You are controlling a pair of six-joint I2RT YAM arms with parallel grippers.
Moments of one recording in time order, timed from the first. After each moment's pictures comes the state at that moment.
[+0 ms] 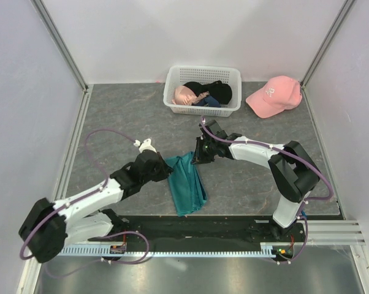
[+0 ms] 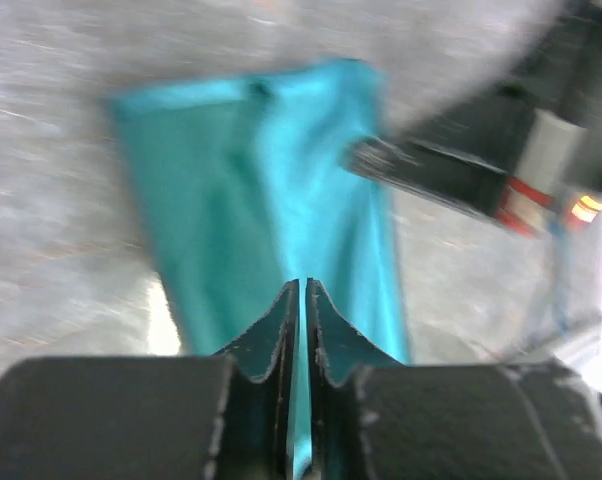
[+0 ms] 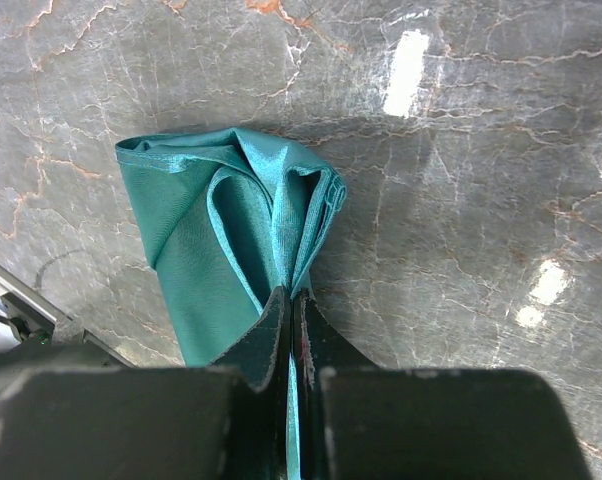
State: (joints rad) left arm -0.78 1.00 0.50 -0.12 -0.17 -0.95; right arm 0.67 1.76 1.08 -0.24 -0.23 0.71
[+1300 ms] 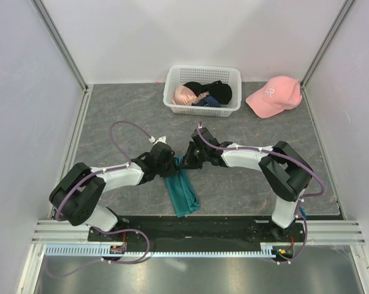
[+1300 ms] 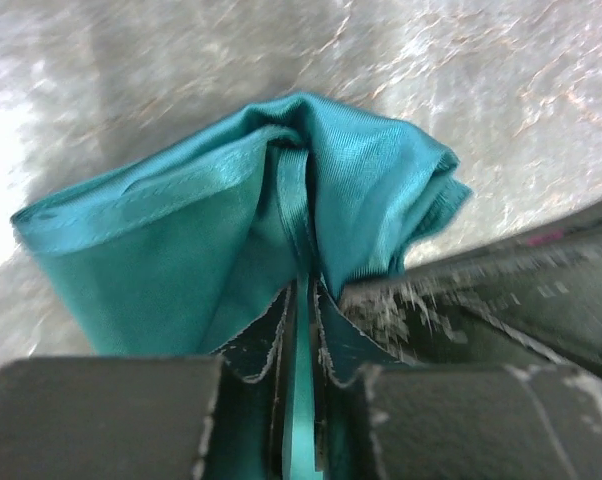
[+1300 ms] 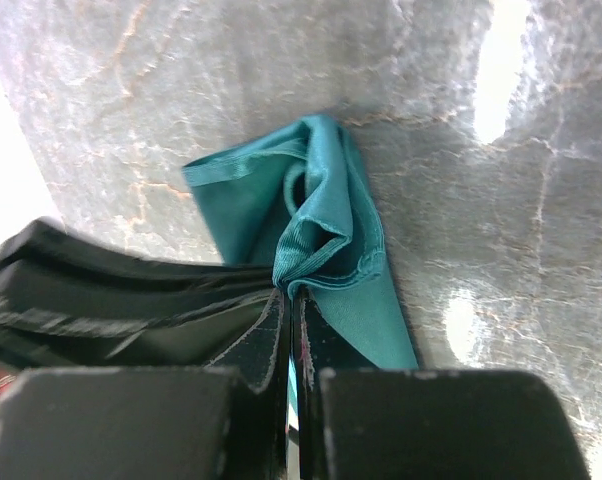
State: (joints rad) left arm -0.69 1.49 0.62 0.04 -0.02 -0.83; right arm 0.77 1.81 1.04 -0.04 -0.23 1.05
